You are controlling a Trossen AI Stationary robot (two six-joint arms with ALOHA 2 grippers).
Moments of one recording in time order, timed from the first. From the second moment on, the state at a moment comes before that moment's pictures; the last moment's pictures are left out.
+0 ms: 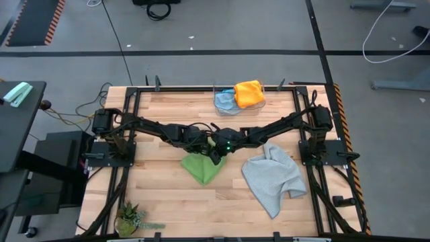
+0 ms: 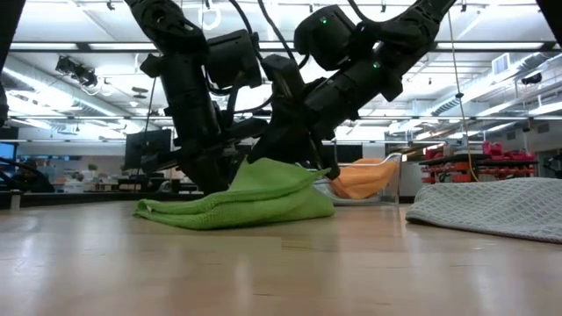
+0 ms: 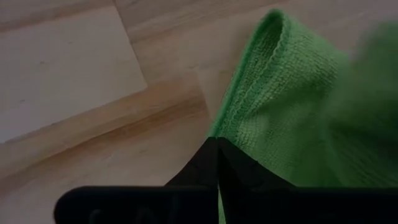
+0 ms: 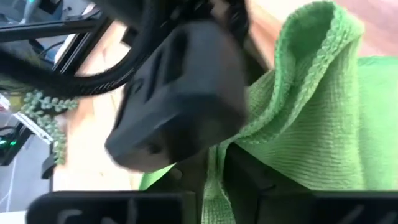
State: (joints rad) left arm 0.04 1.77 0.97 -0.40 -0.10 -1.18; right arm 0.00 1.90 1.04 0.21 -0.11 0.78
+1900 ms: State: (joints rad) left arm 0.04 1.69 0.97 -0.42 -0.16 -1.20; right arm -0.08 1.73 1.04 -0.27 -0.17 0.35
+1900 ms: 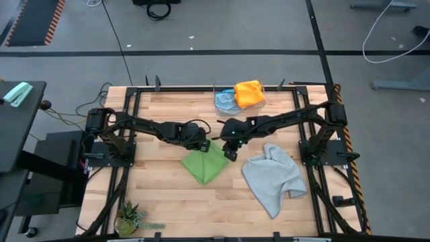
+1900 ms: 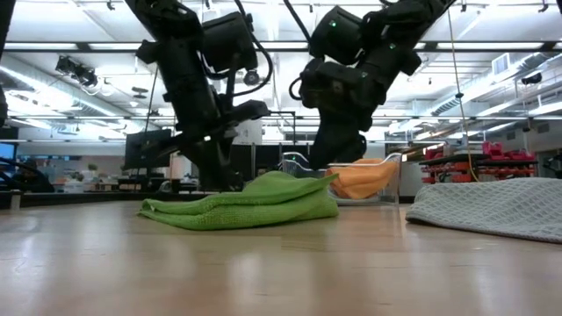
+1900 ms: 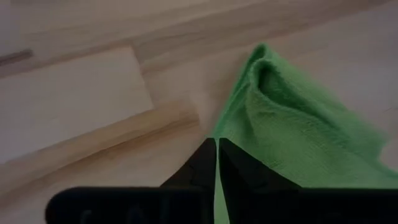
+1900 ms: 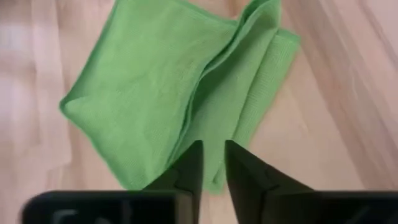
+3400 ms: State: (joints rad) left arm -0.43 1.83 1.20 -0.21 -0.42 -1.48; right arm -0.13 1.77 0.96 -0.22 -0.45 0.20
